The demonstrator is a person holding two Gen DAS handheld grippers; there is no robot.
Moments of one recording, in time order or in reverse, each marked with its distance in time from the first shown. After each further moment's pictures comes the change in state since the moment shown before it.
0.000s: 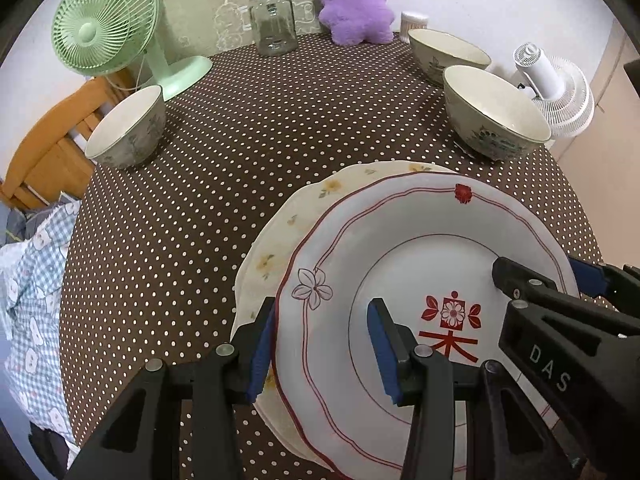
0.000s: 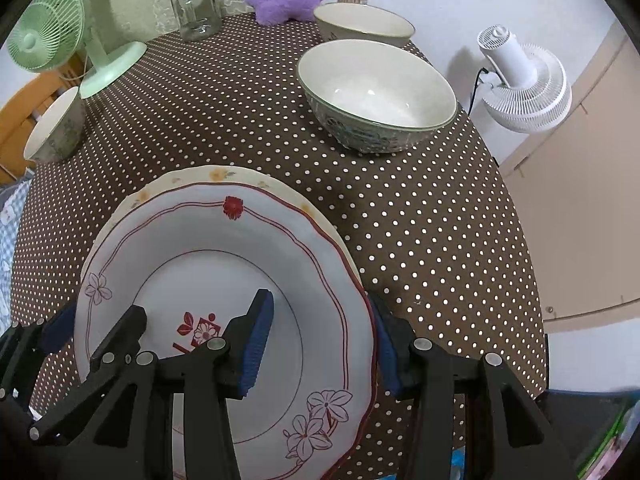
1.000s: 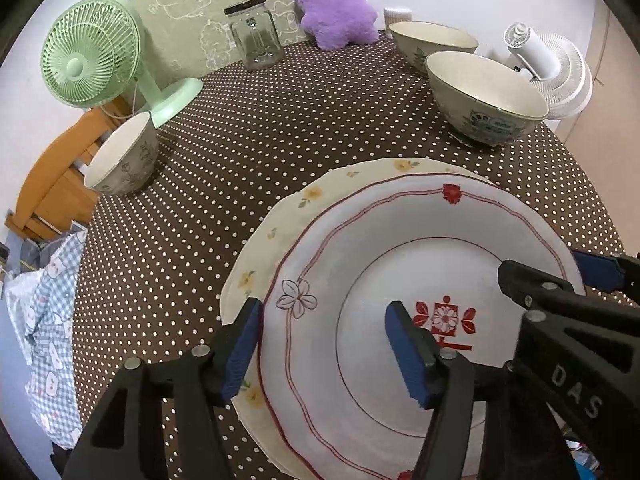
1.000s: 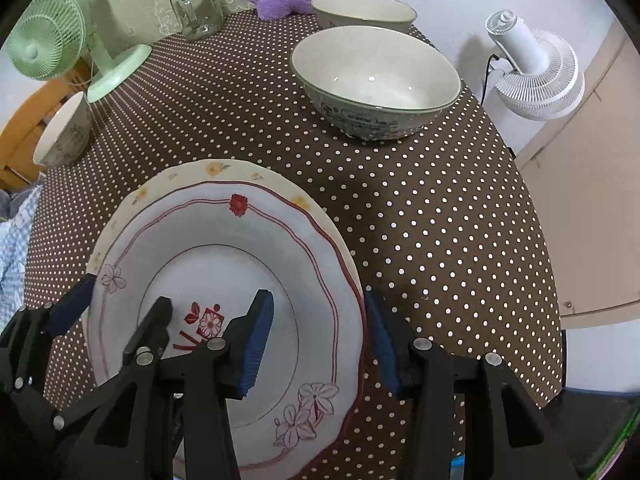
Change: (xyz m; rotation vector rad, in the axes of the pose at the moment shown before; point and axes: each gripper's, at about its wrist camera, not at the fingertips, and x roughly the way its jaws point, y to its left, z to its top) left arm 0.013 -0.019 0.005 0.076 -0.030 0.064; right arm 0.004 -0.015 -0.005 0.016 0.015 0.082
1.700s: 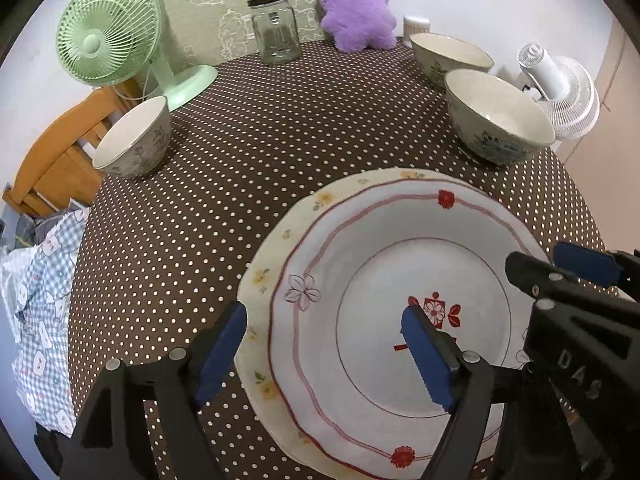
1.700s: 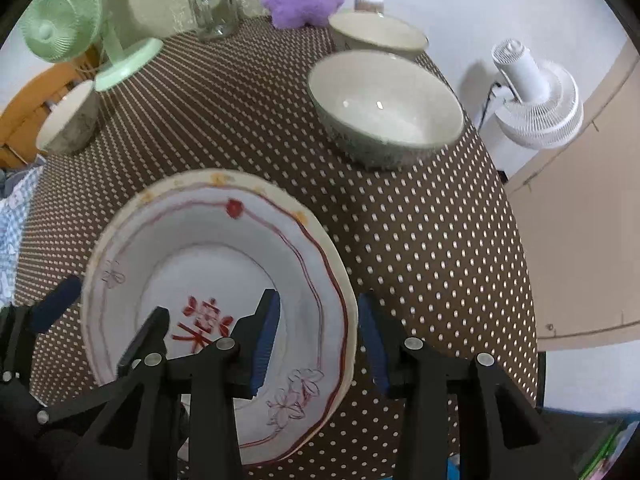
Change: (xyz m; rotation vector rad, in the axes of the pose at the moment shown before) left arm -0.015 0.020 0.001 -0.081 0.010 -0.028; right arm -0.015 0.015 0.012 -0.086 -0.034 -0.035
